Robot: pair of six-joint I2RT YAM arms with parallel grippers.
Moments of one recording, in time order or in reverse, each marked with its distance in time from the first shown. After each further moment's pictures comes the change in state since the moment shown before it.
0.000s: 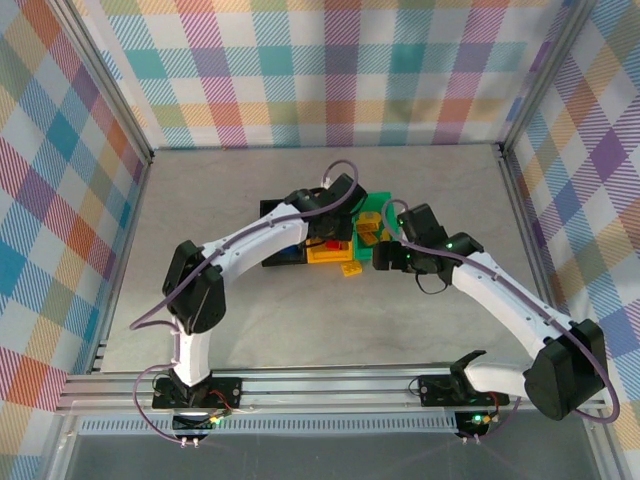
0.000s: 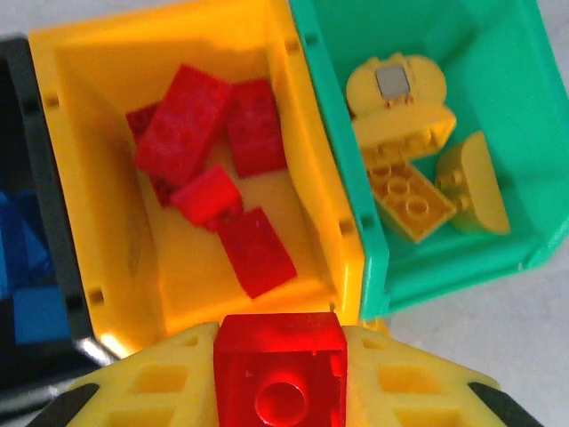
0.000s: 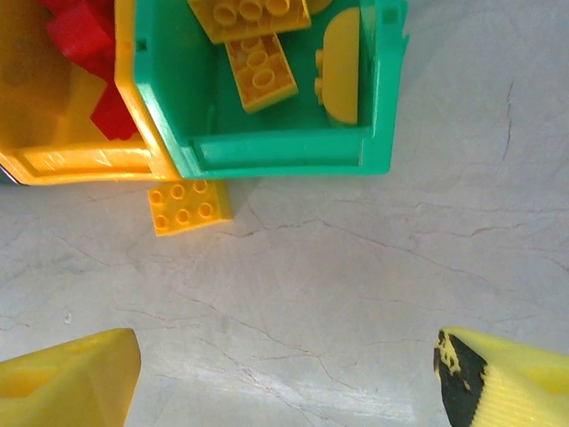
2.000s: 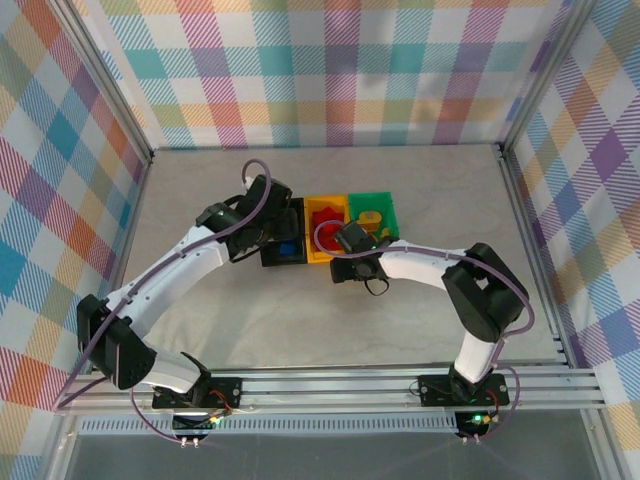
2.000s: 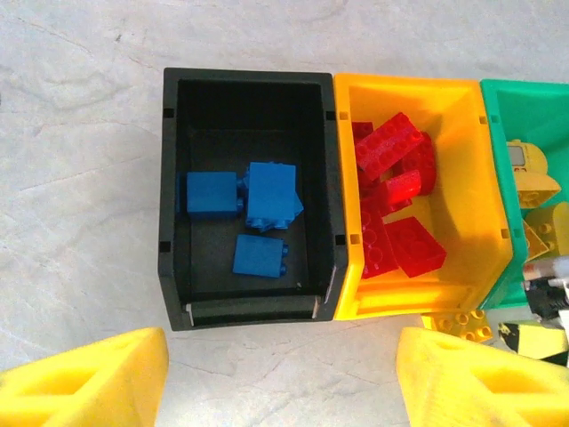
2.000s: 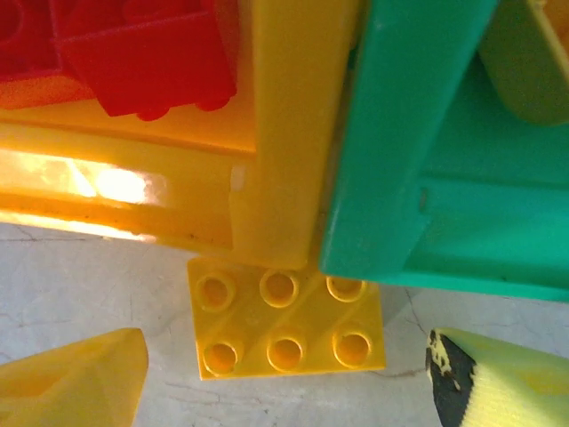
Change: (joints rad) left arm 0.167 -0.533 -0.424 0.026 -0.034 -0.042; right arm 0.220 0.538 0.087 0.317 0.122 0.039
